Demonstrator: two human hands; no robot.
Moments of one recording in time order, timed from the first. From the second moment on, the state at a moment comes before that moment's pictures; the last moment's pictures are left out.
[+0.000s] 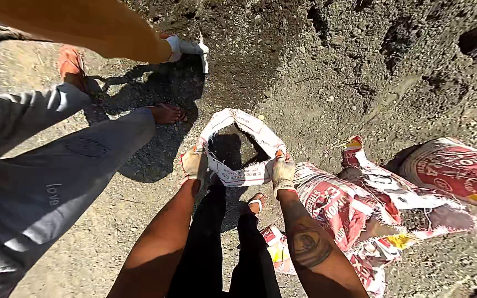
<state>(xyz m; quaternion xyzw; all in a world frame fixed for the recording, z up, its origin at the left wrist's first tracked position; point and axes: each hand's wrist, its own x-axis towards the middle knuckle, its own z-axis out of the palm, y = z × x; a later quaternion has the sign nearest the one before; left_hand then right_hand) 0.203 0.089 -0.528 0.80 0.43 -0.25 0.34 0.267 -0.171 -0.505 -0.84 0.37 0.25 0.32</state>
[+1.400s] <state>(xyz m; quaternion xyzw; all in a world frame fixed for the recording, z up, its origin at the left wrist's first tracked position) 0.194 0.097 -0.527 0.74 0.48 -0.28 0.39 0.319 -0.176 -0.488 -0.89 0.29 0.26 0.25</state>
